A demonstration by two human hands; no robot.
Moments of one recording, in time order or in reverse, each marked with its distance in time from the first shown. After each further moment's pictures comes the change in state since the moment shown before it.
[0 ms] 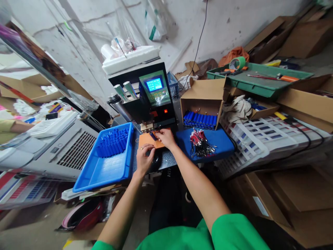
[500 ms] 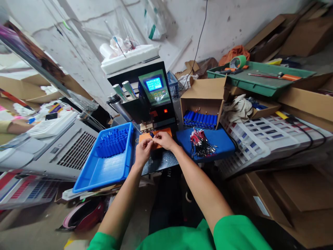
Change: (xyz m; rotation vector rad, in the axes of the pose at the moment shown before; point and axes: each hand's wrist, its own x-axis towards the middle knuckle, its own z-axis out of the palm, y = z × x) left_hand 0.032 0.000 0.004 -0.264 -0.059 -0.319; right_hand -0.005 0.003 -0.006 -0.124 -0.232 -0.166
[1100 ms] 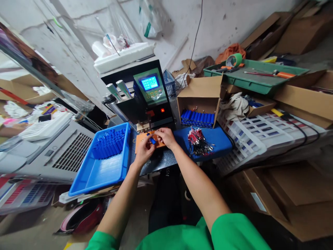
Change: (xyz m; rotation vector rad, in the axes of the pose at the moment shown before) left_hand 0.007 -0.013 0.007 0.052 -0.153 0.187; right_hand 0.002 -0.003 -0.009 0.334 0.170 0.187
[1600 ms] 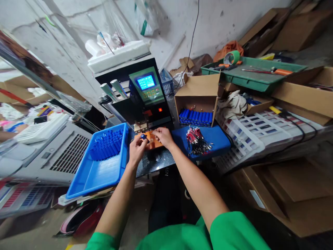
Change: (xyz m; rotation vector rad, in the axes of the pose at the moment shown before) left_hand 0.010 0.026 -0.013 -0.054 0.134 -0.248; right_hand 0.001 -0.003 0.004 0.002 0.025 0.010
